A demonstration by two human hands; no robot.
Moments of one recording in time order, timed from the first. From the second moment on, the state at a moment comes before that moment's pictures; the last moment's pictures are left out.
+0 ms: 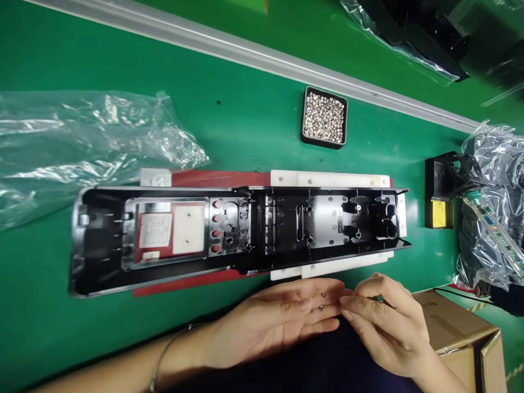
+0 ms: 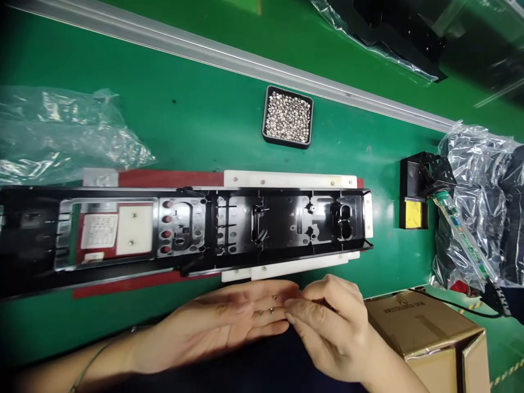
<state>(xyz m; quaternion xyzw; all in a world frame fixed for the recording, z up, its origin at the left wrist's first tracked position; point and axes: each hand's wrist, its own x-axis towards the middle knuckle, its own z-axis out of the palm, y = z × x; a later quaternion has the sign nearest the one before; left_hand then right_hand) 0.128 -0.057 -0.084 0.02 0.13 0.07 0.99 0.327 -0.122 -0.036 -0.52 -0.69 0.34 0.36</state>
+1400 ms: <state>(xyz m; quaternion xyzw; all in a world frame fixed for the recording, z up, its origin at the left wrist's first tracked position) 0.119 -0.045 -0.081 0.13 0.13 0.03 0.98 0.353 -0.069 -0.028 -0.57 -0.73 0.25 0.29</state>
